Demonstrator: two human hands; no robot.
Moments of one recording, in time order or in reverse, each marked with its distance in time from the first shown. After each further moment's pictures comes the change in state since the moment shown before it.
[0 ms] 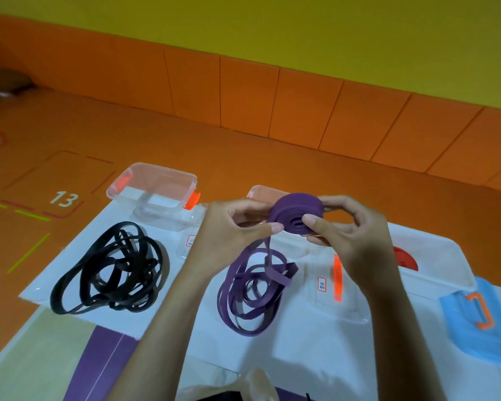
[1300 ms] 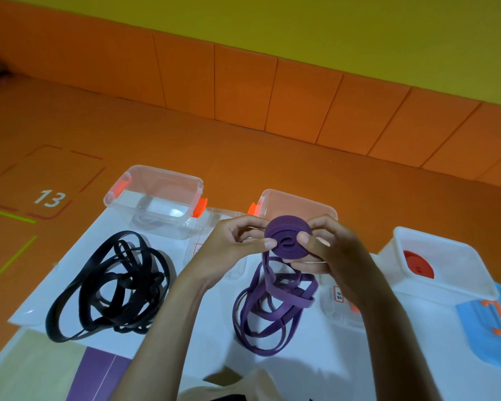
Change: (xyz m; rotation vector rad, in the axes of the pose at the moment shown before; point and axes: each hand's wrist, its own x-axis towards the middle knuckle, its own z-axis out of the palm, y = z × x) left_hand 0.043 -0.079 -0.073 -0.229 -0.174 -0.212; right_hand 0.052 0.059 0.066 0.118 -0.173 0.382
